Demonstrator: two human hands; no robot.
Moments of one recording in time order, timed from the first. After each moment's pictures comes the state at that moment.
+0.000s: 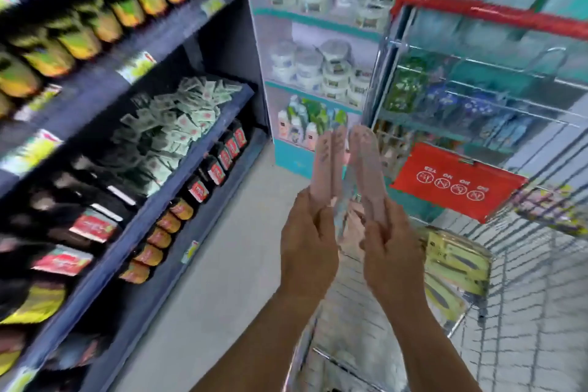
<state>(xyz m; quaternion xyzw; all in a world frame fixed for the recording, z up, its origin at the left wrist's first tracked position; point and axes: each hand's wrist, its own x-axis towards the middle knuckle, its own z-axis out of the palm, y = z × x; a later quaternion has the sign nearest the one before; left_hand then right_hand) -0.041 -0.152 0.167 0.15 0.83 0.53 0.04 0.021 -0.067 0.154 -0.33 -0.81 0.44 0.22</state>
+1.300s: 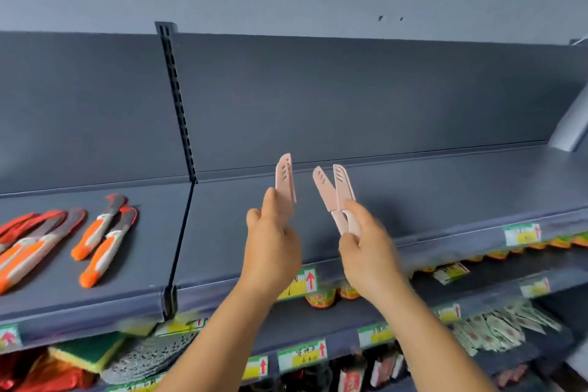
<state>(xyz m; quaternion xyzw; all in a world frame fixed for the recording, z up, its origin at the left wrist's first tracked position) -0.195 -0.755 0.393 -0.13 0.84 0.44 -0.29 -0.246 -0.622 0.389 0.17 -0.88 0.45 0.07</state>
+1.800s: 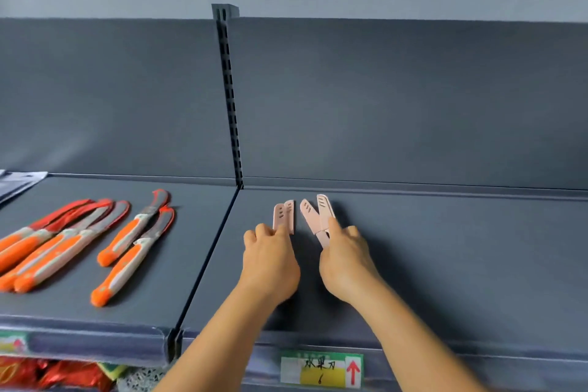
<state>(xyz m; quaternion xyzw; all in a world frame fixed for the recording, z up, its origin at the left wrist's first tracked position) -0.268 -0.841 0.369 -0.35 0.91 0.18 -0.11 -0.348 -0.749 0.369 0.32 -0.90 0.28 -0.09</state>
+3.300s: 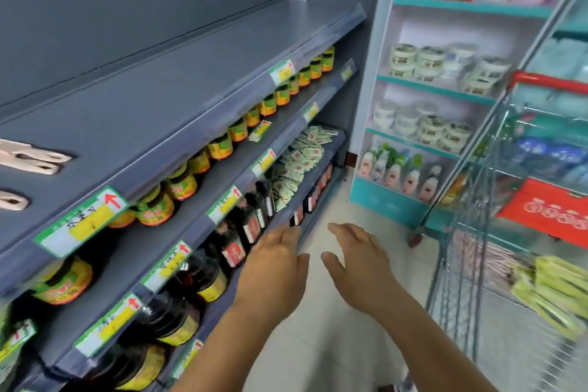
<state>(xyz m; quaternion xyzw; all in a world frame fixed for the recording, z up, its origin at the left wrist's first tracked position) -0.109 -0.594 0.266 0.26 0.94 0.21 0.06 -0.060 -0.448 0.247 -0.15 -0.96 0.25 -0.01</state>
